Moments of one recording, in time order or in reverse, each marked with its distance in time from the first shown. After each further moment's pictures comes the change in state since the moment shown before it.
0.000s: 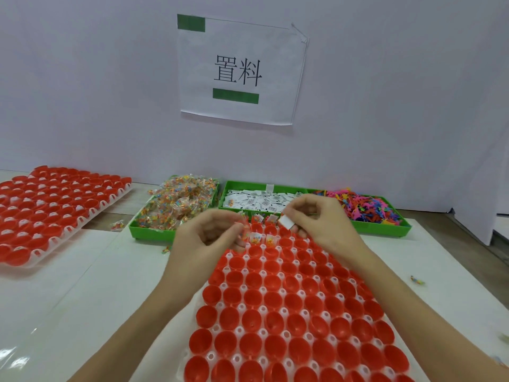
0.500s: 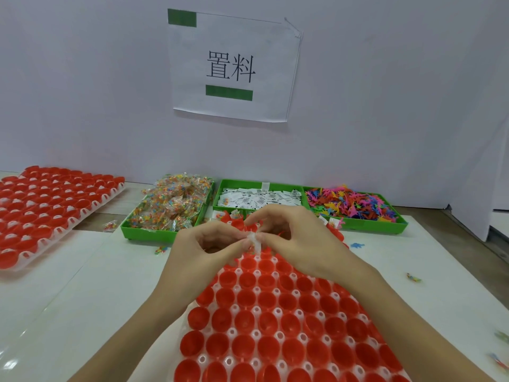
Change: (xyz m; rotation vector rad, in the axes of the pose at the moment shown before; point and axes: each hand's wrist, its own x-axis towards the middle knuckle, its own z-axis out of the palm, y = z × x) left_hand -0.009 0.007 0.008 0.092 -0.066 -0.106; right_hand -0.028 -0.041 0.022 -0.283 -0.233 -0.179
